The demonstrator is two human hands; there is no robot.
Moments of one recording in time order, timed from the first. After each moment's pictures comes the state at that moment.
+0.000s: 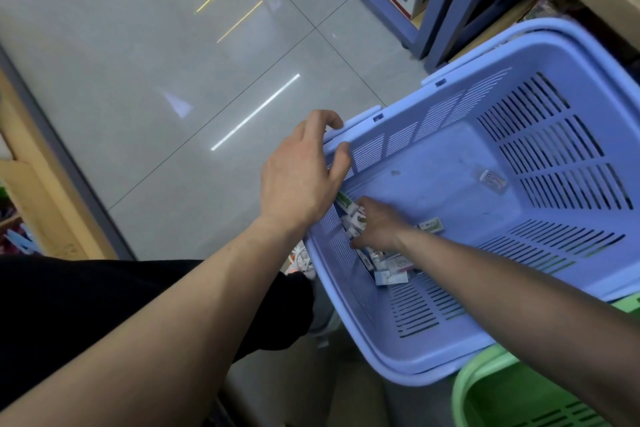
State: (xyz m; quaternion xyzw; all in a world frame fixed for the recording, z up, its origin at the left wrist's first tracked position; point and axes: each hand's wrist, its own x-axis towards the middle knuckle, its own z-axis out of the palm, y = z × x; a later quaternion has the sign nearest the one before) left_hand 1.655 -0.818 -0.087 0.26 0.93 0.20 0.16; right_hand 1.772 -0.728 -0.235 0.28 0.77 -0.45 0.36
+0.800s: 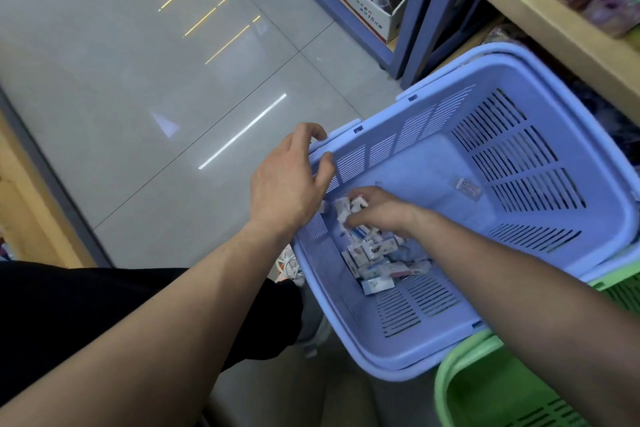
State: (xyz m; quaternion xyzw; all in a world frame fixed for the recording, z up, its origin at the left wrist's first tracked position) left_hand 1.653 -0.817 -0.089 0.27 0.93 0.18 0.15; right_hand 1.761 -0.688 -0.210 0.33 0.66 -0.61 0.29
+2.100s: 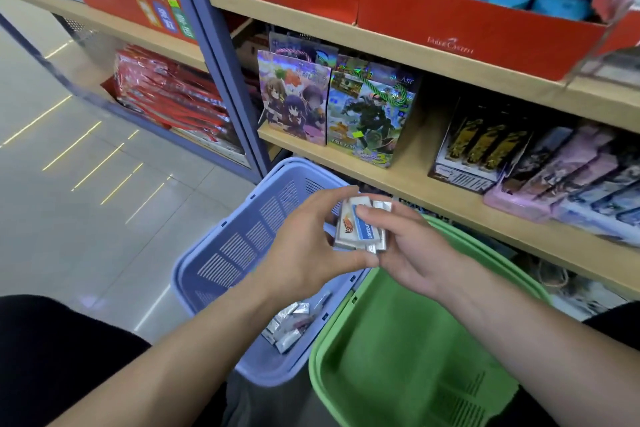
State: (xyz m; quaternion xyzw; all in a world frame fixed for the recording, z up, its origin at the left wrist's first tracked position) left_hand 1.830 -0.730 0.086 0.53 0.68 0.38 0.34; right_hand 1.972 -0.637 0.080 0.39 0.30 -0.84 -0.21
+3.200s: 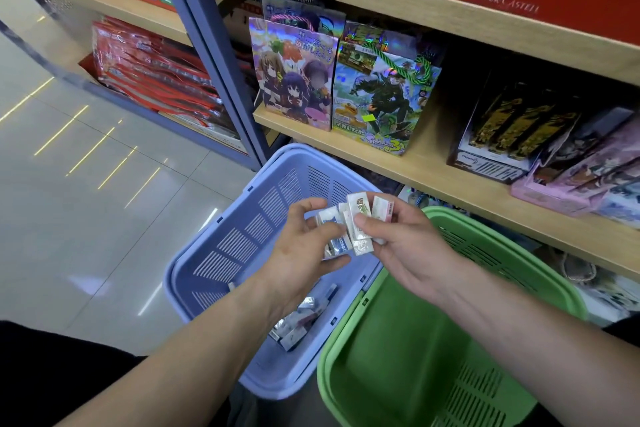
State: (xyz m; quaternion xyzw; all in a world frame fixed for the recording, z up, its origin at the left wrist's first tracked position) left_hand 1.820 -0.710 0.039 0.09 0.62 0.52 0.58; right_hand 1.949 -0.631 0.039 0.43 0.32 -0.81 -0.23
